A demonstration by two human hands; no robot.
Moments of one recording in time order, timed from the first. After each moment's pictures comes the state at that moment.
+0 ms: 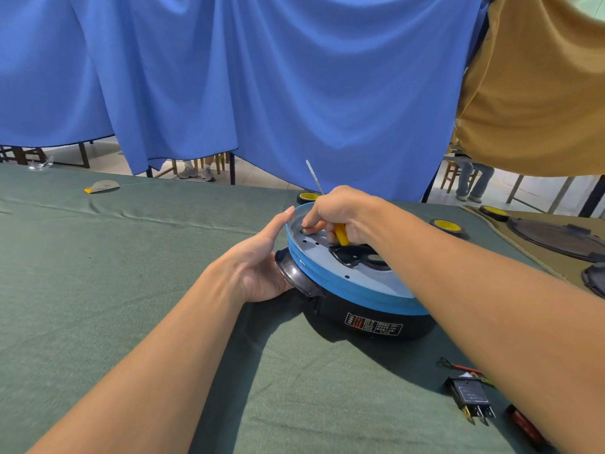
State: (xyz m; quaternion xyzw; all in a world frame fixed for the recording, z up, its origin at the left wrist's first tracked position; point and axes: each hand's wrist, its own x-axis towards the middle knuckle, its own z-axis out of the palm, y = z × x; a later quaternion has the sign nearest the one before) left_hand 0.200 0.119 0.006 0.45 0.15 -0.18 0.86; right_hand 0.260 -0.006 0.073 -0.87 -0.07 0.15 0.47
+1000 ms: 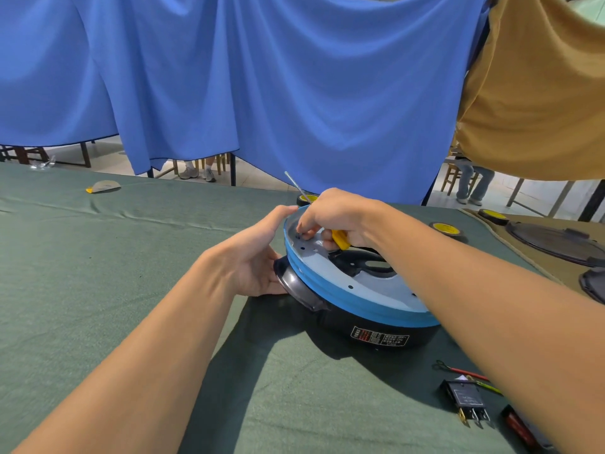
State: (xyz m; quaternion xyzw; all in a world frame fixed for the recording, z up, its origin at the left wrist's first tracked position) left_hand 0.194 0.124 0.023 0.60 0.17 -0.20 0.75; right_hand 0.251 -0.012 0.077 -0.89 -0.16 0.15 0.41
